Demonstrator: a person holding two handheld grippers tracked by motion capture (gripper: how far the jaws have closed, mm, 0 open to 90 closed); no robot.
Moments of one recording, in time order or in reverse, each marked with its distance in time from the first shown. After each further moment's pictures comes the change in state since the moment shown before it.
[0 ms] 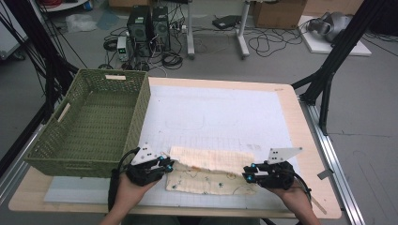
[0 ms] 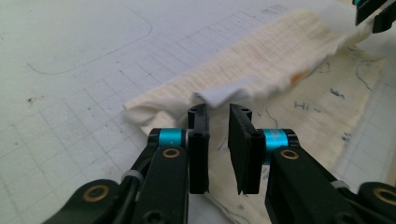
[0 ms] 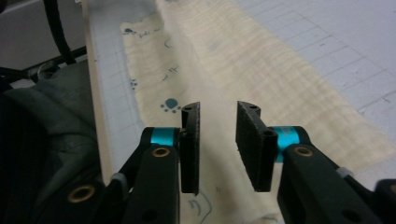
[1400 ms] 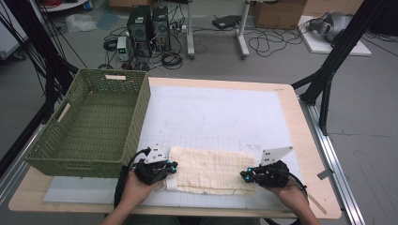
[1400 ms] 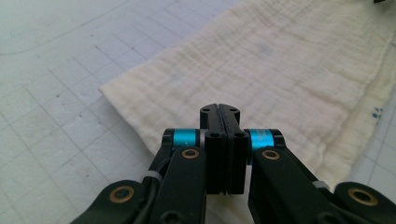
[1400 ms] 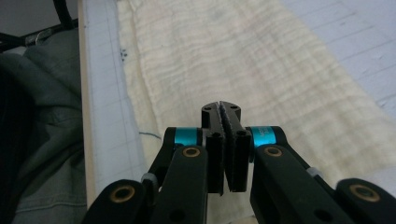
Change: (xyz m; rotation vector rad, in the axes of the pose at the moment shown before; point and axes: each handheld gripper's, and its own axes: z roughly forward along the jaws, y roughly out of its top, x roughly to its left) left arm 0.004 -0.005 0.033 0.101 -0.029 0.036; right arm -0.009 -0.001 0.015 0.091 0.025 -0.063
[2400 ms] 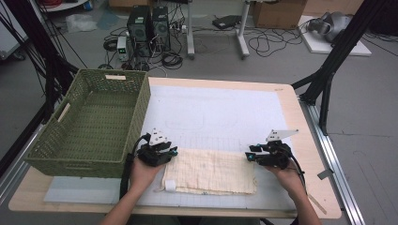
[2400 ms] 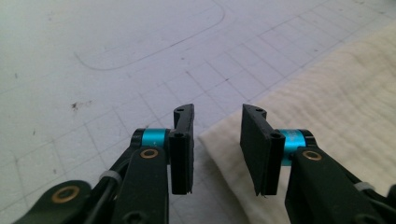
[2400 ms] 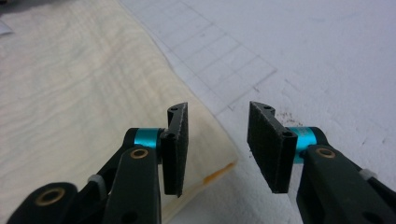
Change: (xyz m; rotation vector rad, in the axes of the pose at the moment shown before) left arm 0.040 0.011 0.037 -0.003 0.215 -0.122; right arm -0.063 0.002 0.002 -0.033 -0.205 0.206
